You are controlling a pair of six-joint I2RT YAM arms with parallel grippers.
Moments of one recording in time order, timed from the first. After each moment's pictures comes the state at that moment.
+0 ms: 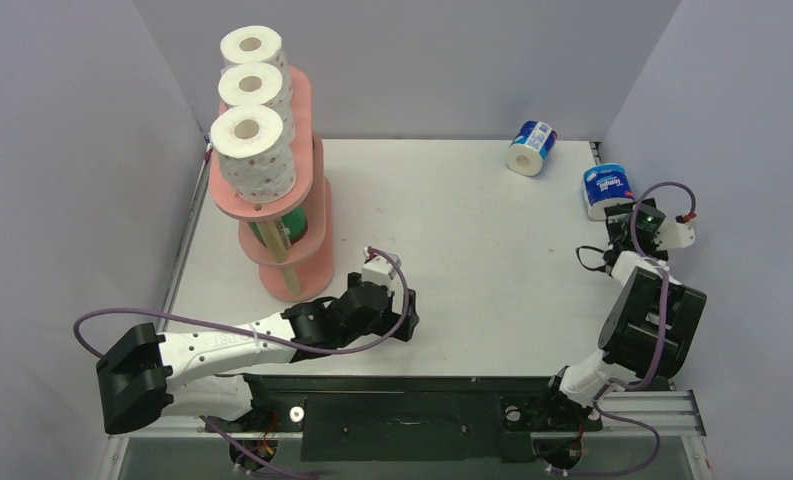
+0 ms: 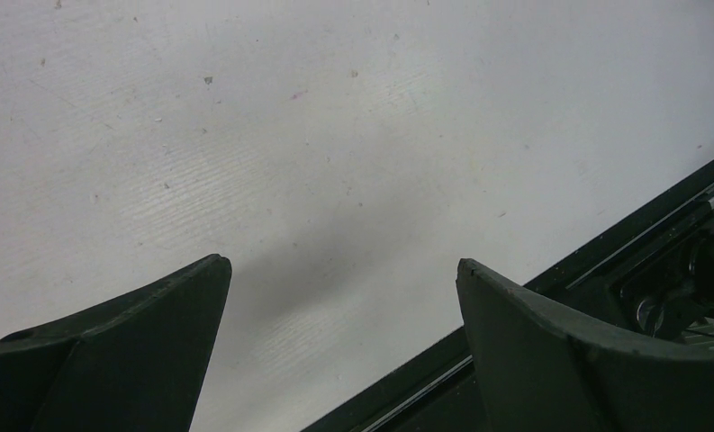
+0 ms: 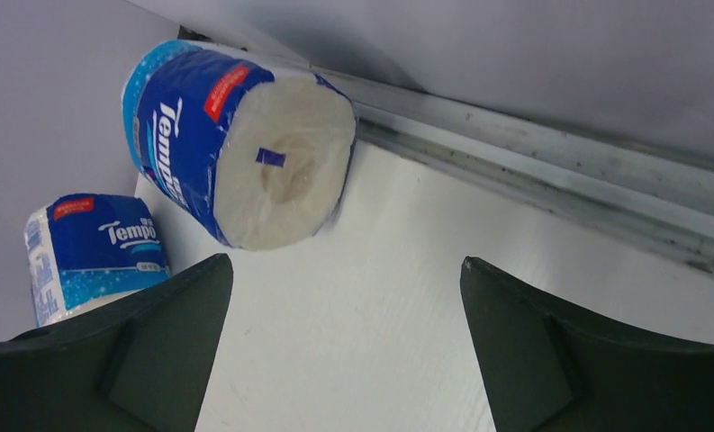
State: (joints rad) left arm -1.14 1.19 0.70 -0.16 -0.36 -0.66; right arm -0.45 1.56 0.80 0.24 0.22 0.89
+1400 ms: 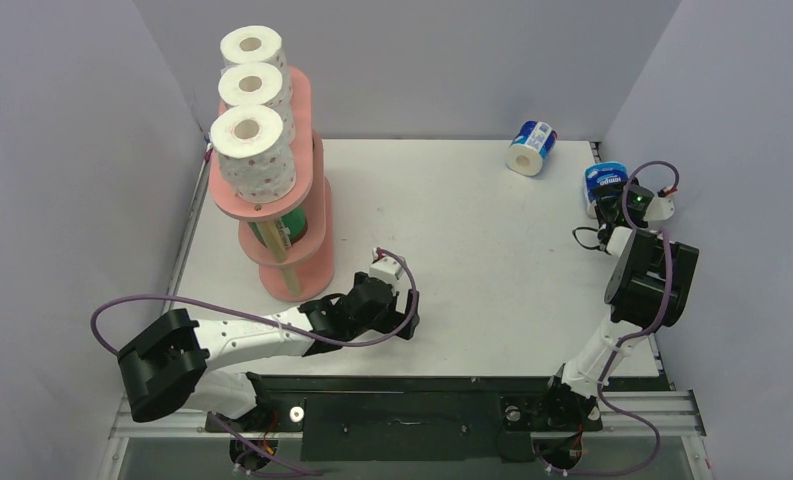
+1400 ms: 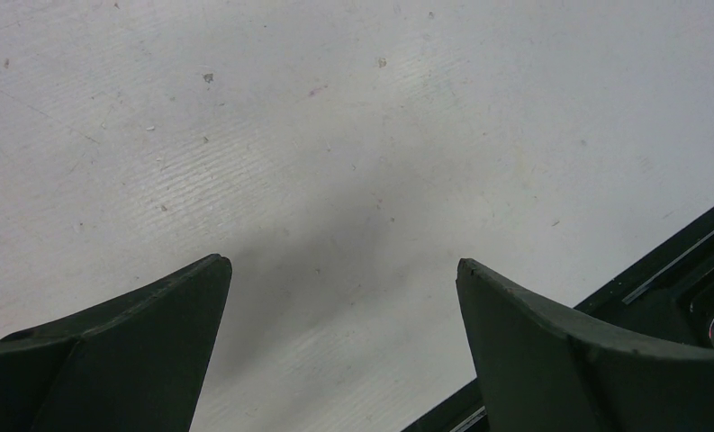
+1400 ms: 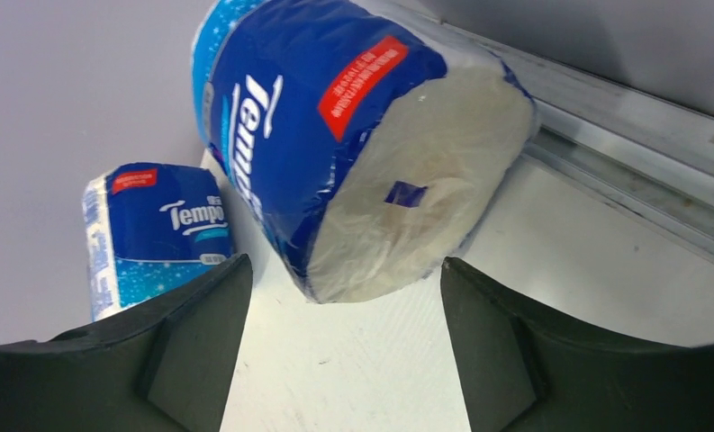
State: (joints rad) left arm -1.07 1.33 0.65 0.00 -0.28 -0.58; right arm -0.43 1.90 1.06 0.38 0.02 0.91
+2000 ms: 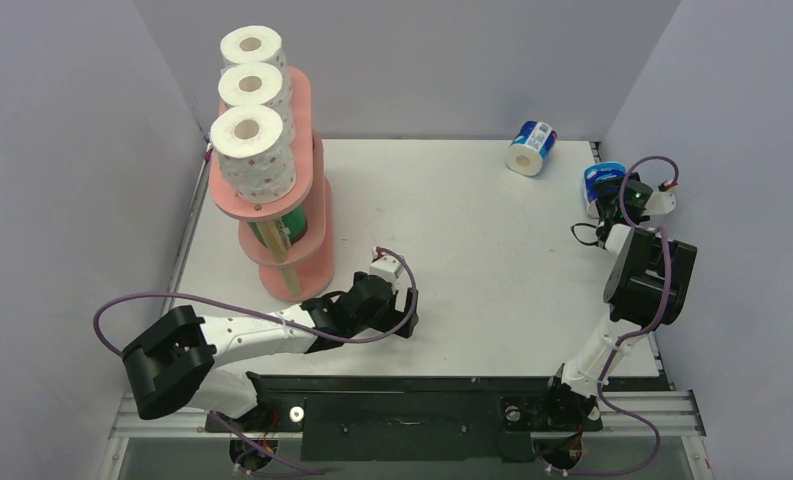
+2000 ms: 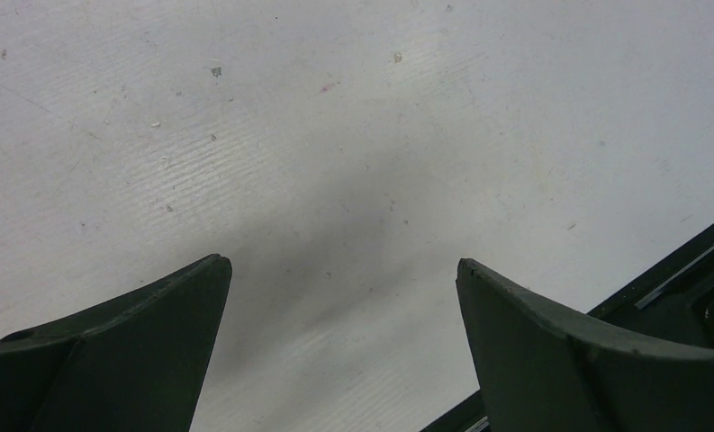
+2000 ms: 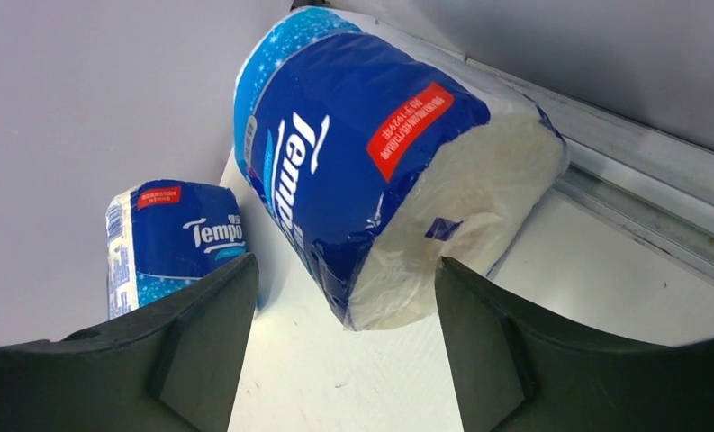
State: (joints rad) left arm -1.04 1.36 0.65 0.01 -0.25 -0.58; right arm -0.41 1.91 1.07 0.43 0.06 0.90
